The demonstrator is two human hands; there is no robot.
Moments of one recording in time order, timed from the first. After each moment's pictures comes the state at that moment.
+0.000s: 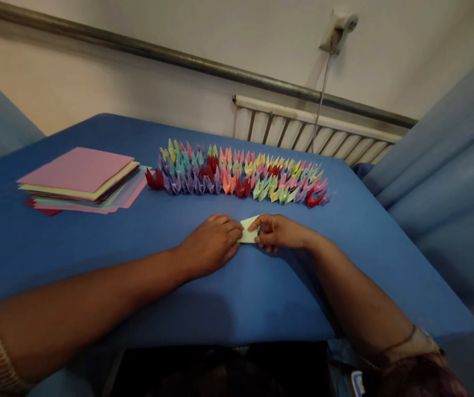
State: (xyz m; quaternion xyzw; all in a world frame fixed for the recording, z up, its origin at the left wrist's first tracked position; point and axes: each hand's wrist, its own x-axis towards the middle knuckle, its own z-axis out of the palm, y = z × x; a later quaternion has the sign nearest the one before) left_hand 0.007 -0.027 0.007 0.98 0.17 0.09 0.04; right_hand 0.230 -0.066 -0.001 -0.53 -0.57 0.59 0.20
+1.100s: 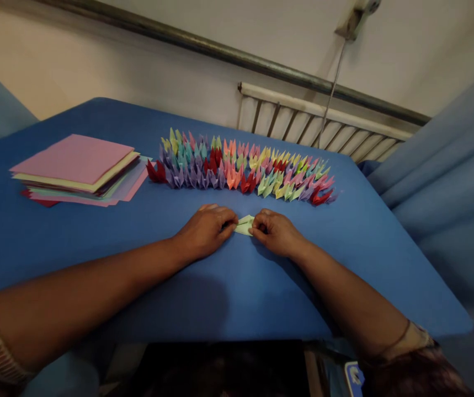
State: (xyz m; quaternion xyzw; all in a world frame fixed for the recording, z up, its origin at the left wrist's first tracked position) left_hand -0.004 -0.004 -0.003 0.94 0.27 0.16 0.15; right_hand 0.205 -0.069 -0.012 -0.59 -0.75 0.21 0.21
